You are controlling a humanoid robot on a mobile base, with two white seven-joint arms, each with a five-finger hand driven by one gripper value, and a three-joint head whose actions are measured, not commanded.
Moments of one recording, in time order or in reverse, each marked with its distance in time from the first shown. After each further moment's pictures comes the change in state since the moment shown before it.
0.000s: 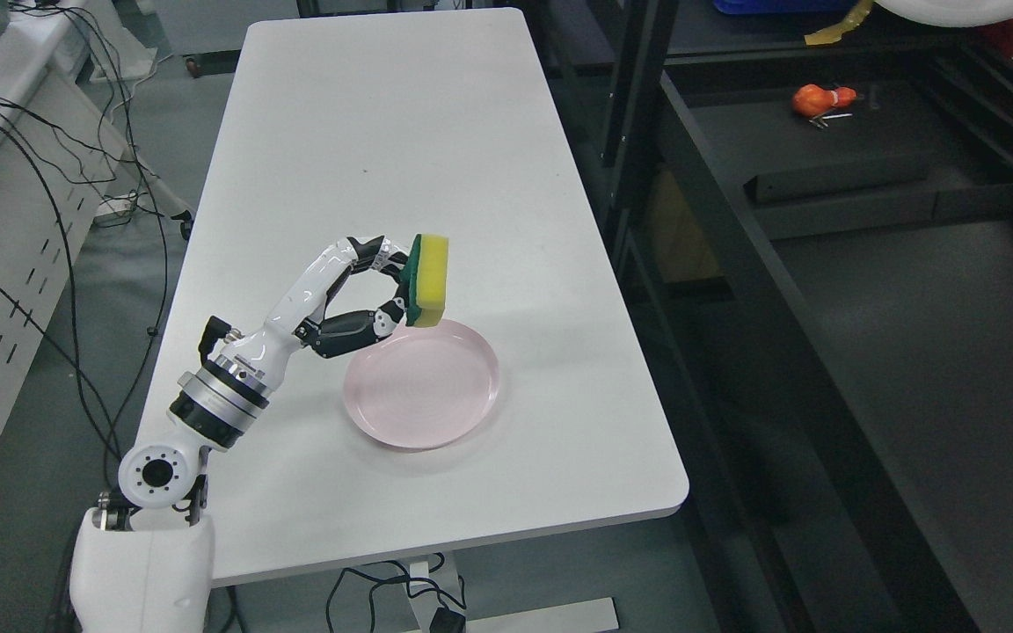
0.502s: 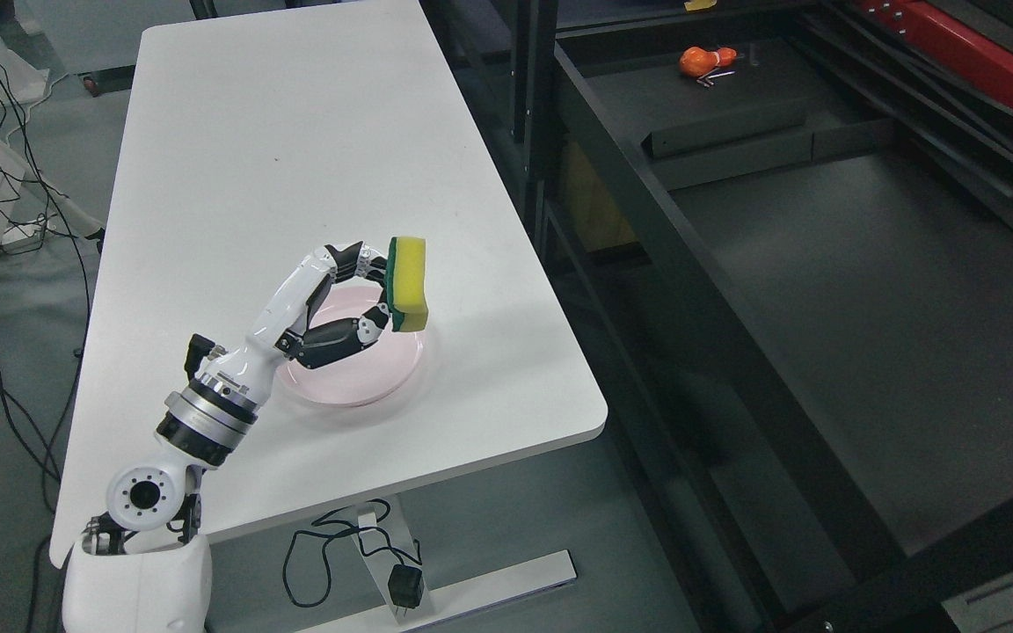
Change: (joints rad) left arm 0.033 -0.021 0.035 -0.036 0.038 0.003 0.000; right arm 0.000 0.000 0.000 0.000 0.000 0.000 0.000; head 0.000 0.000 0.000
